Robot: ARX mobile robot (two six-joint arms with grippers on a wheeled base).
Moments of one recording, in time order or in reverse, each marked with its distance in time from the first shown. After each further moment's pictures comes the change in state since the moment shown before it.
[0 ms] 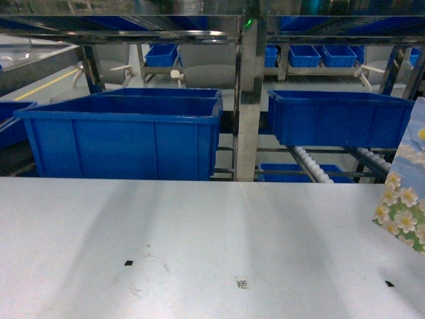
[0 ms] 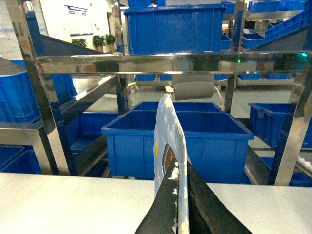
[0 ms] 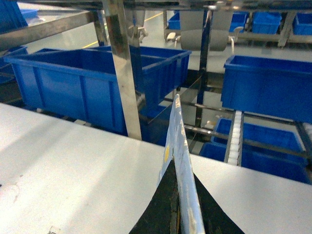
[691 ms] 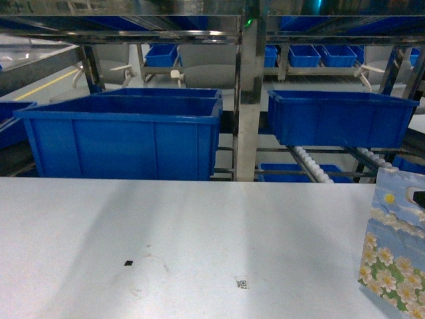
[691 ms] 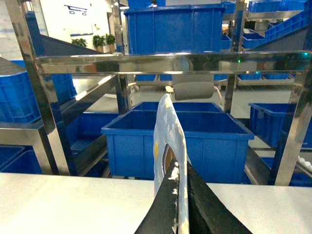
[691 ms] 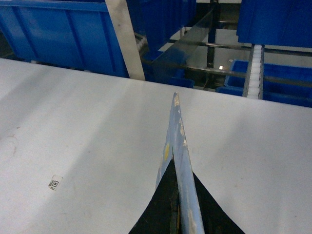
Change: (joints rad) left arm 0.000 0.000 0.000 0.000 0.000 0.000; right arm 0.020 0.161 0.047 -0.156 0.014 -0.039
